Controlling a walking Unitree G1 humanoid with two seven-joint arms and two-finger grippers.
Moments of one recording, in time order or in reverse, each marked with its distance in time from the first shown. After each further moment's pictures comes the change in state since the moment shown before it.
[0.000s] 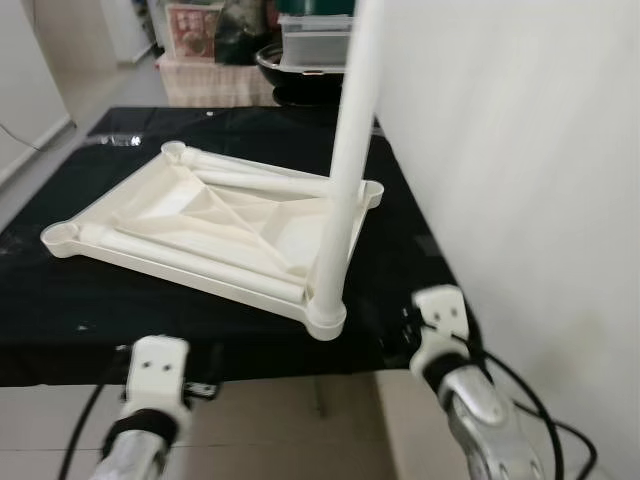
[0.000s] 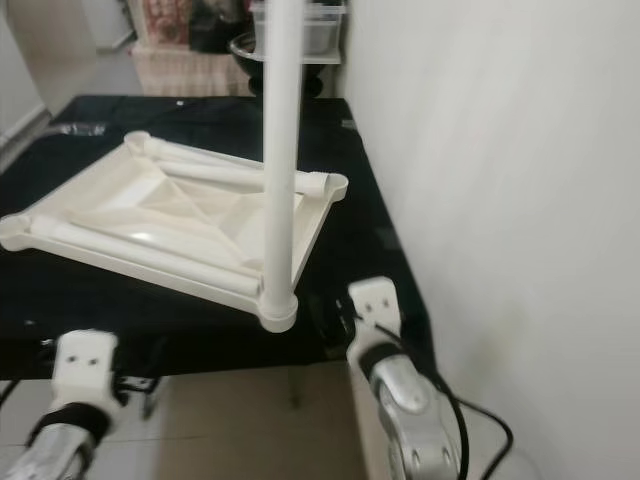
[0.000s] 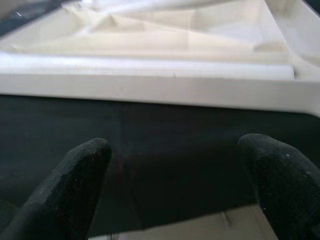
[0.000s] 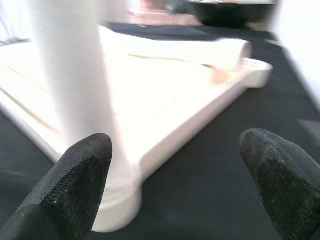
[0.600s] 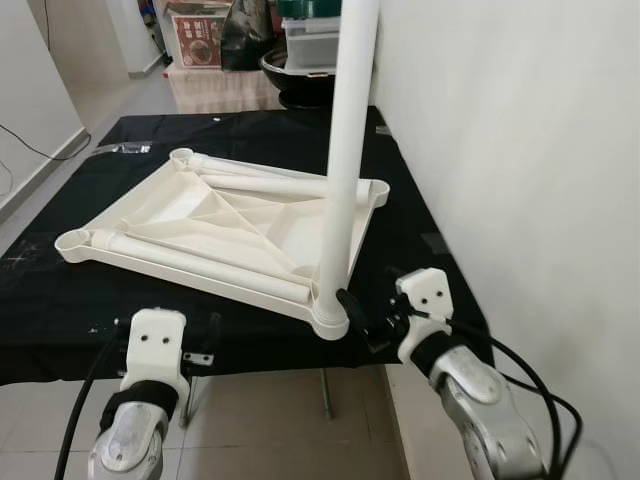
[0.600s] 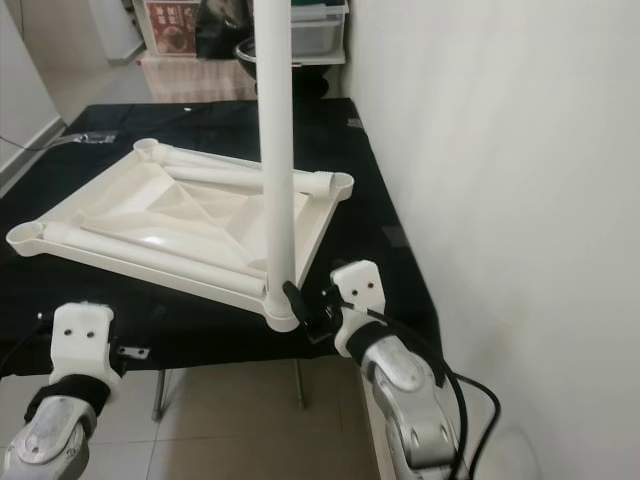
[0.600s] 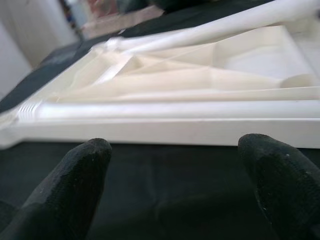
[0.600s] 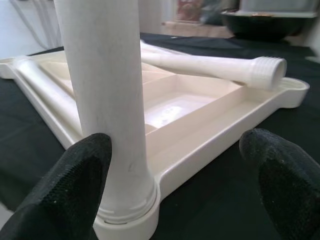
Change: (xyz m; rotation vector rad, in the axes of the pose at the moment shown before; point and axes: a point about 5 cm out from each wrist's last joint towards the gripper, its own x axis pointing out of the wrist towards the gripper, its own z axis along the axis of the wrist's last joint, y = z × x) left arm 0.013 0.004 0.026 0.113 -0.103 -0.007; right arm 0.021 -0.006 0.010 -0.013 -0.029 0.166
